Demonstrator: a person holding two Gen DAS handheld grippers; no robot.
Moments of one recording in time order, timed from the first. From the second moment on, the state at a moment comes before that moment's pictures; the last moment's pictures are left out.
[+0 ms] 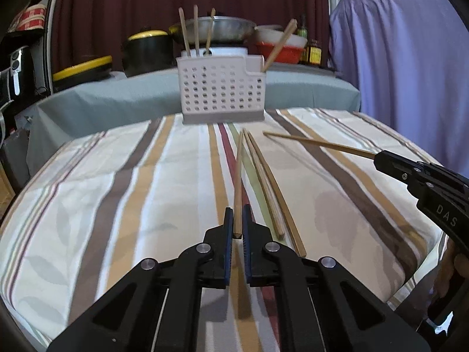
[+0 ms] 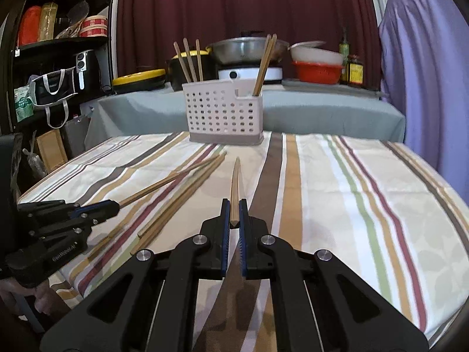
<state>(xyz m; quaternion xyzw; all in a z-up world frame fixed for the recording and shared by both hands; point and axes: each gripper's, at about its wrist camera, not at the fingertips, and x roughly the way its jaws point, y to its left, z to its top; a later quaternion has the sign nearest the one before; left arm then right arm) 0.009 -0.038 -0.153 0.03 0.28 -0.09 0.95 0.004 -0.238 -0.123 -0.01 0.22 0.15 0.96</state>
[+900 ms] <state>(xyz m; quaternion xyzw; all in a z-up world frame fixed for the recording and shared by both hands) -0.026 -0.003 -0.018 0.00 0.12 -0.06 0.99 -0.023 -0.248 -0.010 -0.02 0.09 0.14 0.99</state>
